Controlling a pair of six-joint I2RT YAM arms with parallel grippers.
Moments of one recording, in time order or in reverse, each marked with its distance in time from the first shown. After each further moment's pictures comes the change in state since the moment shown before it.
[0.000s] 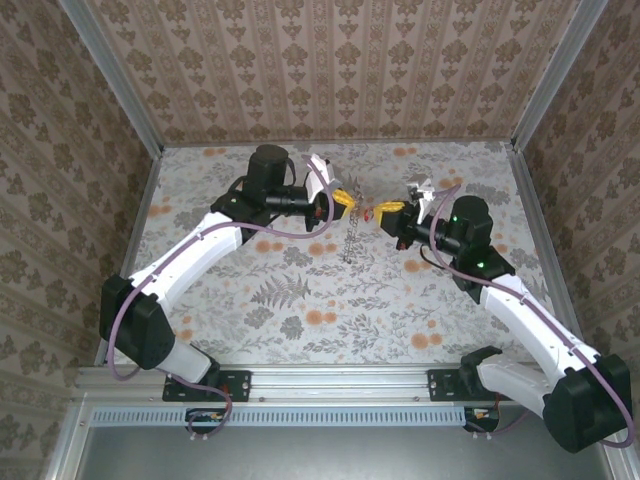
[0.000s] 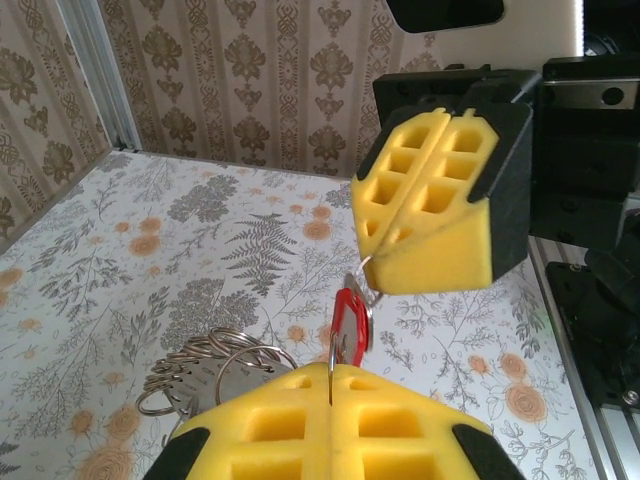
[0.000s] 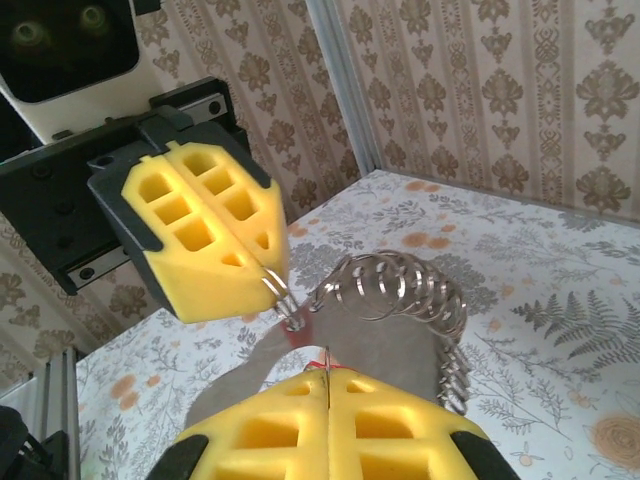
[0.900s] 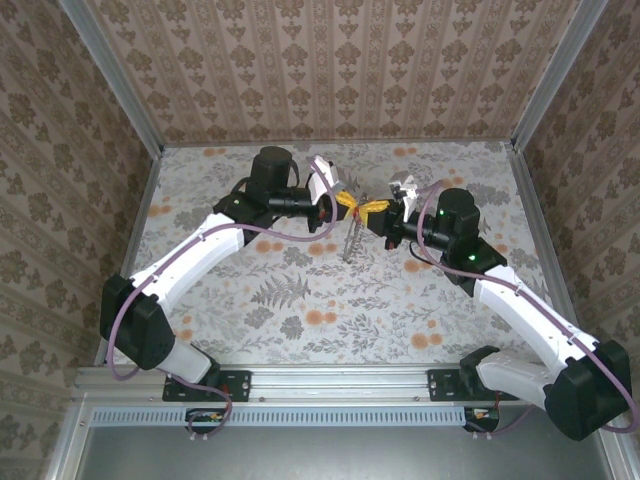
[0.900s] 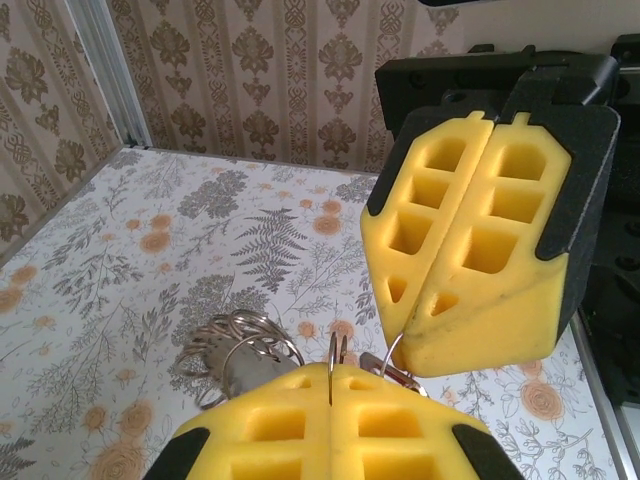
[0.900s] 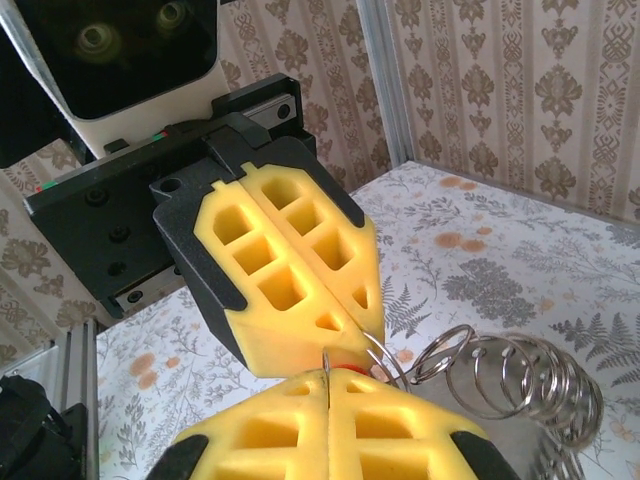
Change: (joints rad) left arm -0.024 0.000 0.000 -0.004 -0.047 0.020; right arm 0.083 0.058 0.090 -0.064 0.018 -0.063
